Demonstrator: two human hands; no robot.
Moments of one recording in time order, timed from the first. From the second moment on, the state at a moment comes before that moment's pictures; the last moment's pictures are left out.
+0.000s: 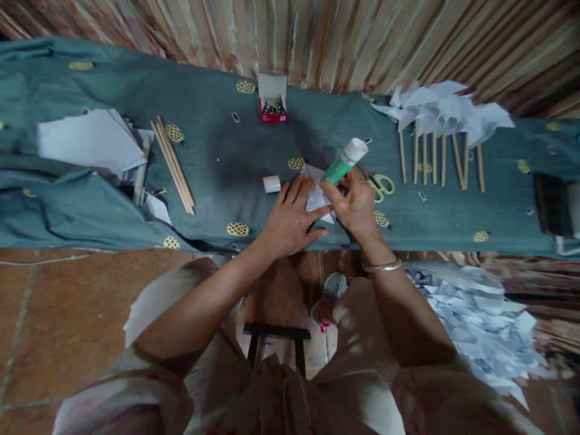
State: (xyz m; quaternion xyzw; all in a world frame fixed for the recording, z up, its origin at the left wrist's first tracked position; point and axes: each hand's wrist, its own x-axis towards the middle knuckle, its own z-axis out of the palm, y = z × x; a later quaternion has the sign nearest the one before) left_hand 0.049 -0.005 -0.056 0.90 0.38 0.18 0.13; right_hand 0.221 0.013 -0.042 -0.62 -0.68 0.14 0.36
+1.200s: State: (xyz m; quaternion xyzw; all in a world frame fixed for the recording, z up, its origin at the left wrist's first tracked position) left_hand 0.049 -0.004 -0.056 0.89 0.38 0.19 0.15; right_hand 0.222 0.001 -0.040 -0.63 -0.64 0.20 0.39
